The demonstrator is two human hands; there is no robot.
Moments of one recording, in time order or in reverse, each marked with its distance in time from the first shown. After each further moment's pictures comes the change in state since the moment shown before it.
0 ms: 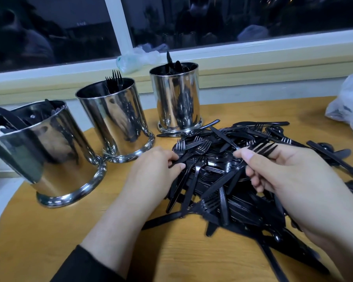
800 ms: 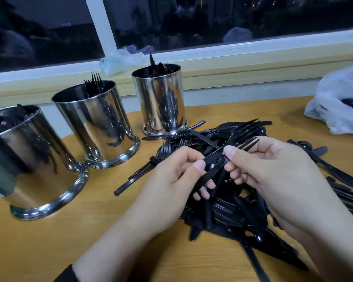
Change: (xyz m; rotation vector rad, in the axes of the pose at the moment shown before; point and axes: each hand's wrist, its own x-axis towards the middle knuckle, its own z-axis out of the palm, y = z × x) left_hand -0.030 0.040 0.013 -0.917 -0.213 0.238; right_hand 0.000 -0.009 -0.002 0.166 0.023 -0.002
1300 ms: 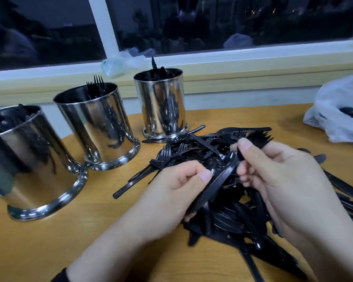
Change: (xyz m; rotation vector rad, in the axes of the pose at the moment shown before) left_hand -0.003 0.009 -0.002 -0.044 -0.114 -0.087; right_hand -0.002 0.000 -0.003 0.067 0.061 -0.055
